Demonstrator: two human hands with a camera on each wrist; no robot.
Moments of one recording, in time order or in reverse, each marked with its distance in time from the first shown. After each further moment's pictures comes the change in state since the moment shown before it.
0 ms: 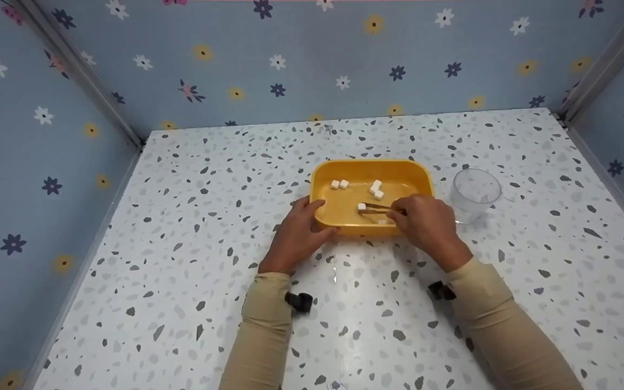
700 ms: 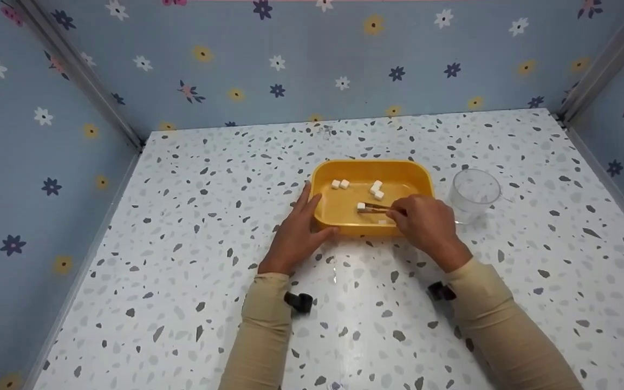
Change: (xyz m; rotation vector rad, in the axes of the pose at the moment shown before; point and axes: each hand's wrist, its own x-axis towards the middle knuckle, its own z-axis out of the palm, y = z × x) left_hand 0.001 -0.003 0.001 0.004 -0.026 -0.020; right_hand -0.001 0.001 0.001 0.019 0.039 -0.025
